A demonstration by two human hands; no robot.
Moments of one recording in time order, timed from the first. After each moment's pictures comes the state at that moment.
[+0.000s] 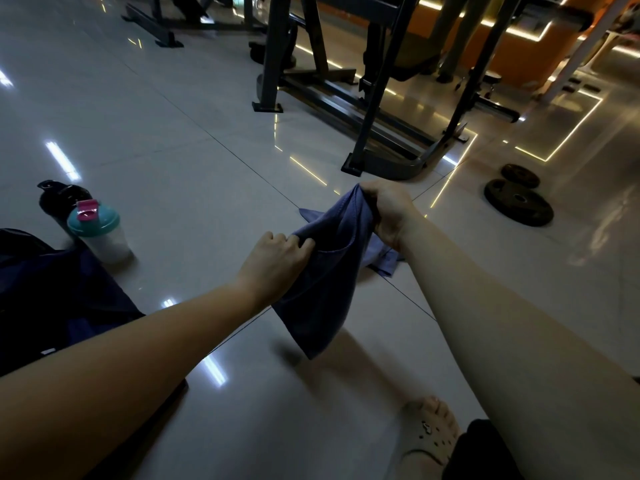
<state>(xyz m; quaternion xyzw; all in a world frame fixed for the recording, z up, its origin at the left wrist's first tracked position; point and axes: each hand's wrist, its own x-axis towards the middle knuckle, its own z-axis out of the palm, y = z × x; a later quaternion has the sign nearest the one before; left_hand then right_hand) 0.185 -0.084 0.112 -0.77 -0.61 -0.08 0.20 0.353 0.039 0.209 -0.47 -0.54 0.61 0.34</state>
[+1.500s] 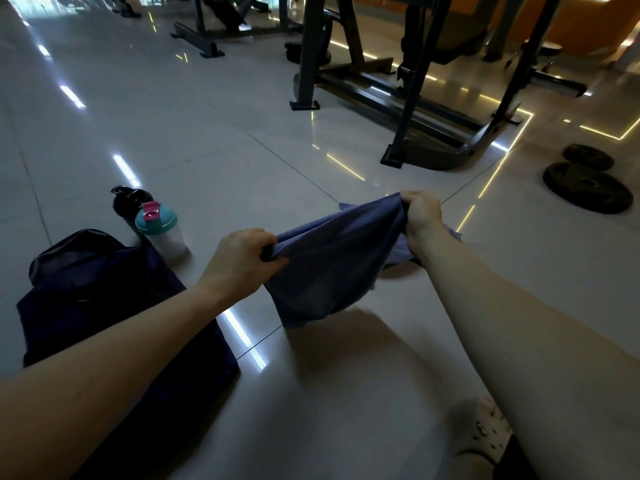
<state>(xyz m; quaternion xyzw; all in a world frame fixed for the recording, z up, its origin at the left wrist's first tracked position) 0.103 -0.159 0.127 -0.63 -0.72 -0.29 -0.01 0.338 0.050 0.150 -0.56 -0.46 0.54 0.42</state>
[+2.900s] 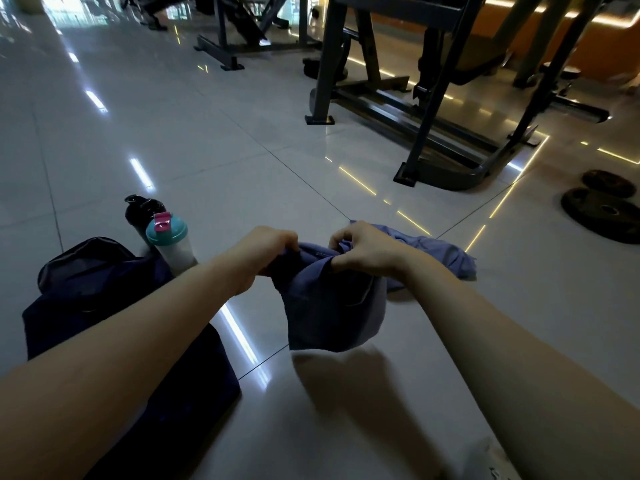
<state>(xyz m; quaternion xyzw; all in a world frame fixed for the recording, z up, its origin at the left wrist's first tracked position) 0.106 -0.117 0.175 -0.30 -0.72 -0.44 -0.45 0.284 -0.006 0.192 -0.30 -0.88 0.37 0.03</state>
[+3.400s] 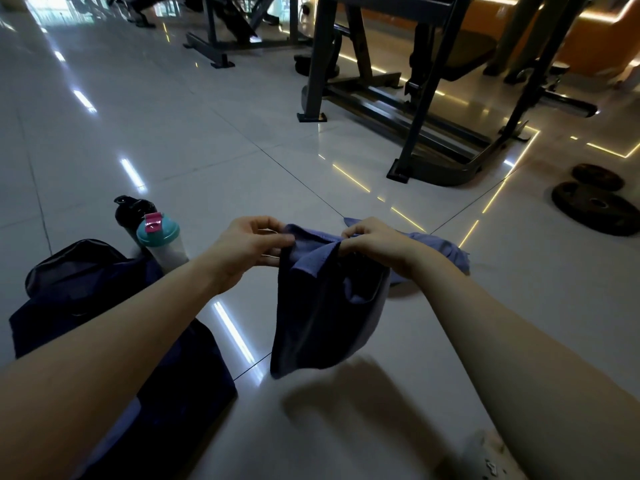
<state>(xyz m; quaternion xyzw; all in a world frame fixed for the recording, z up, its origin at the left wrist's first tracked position) 0.089 -0.123 0.166 -0.38 -0.61 -0.52 -0.46 0.301 0.007 0.185 -0.35 -0.80 0.48 0.06</state>
